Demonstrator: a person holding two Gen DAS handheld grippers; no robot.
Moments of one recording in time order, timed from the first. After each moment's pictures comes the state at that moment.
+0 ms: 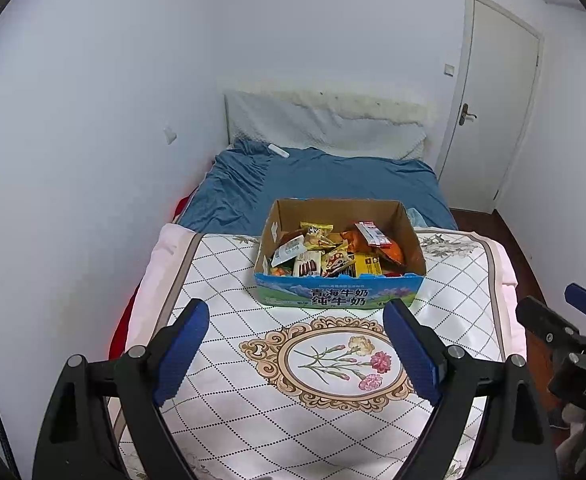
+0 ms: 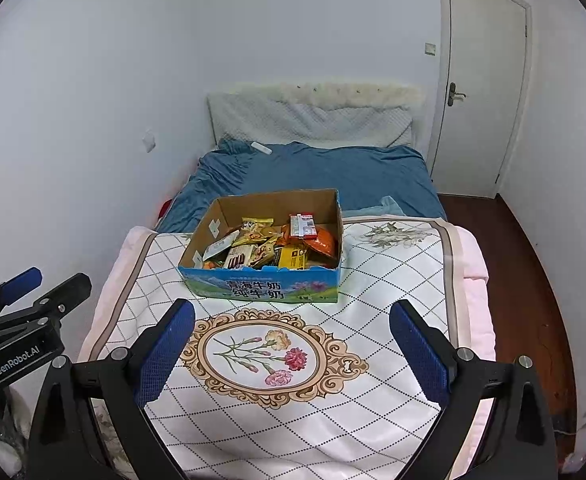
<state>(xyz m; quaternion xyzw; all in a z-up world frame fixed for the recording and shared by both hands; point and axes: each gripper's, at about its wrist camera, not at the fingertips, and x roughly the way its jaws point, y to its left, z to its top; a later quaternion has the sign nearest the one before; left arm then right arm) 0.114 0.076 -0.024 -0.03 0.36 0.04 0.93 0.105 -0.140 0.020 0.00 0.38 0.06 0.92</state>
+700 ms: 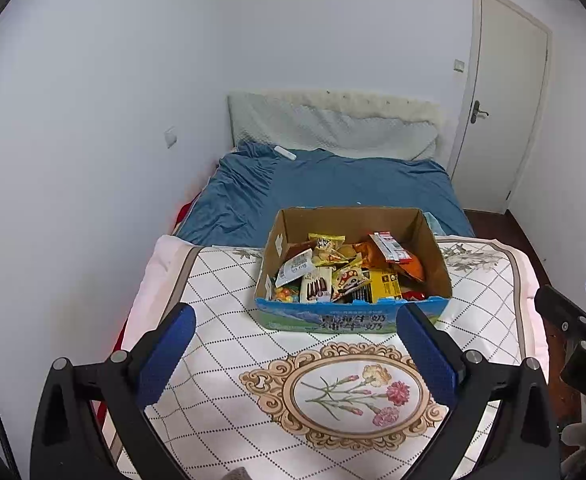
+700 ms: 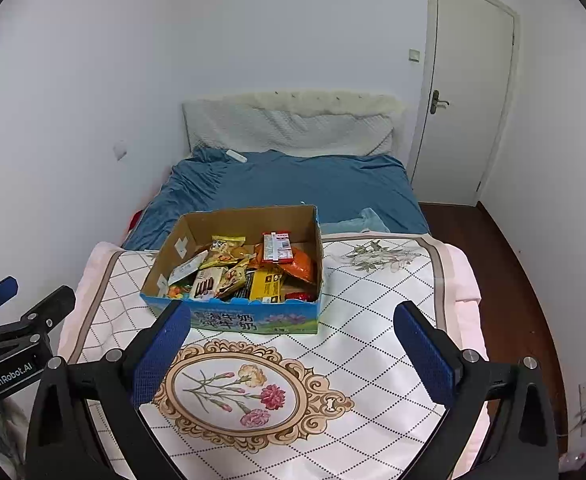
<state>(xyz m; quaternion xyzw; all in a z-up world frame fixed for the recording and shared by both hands) 0.180 0.076 -0.050 -0.01 0.36 0.06 0.93 0.176 -0.136 -0.005 -0.02 0.37 0.02 0.93</state>
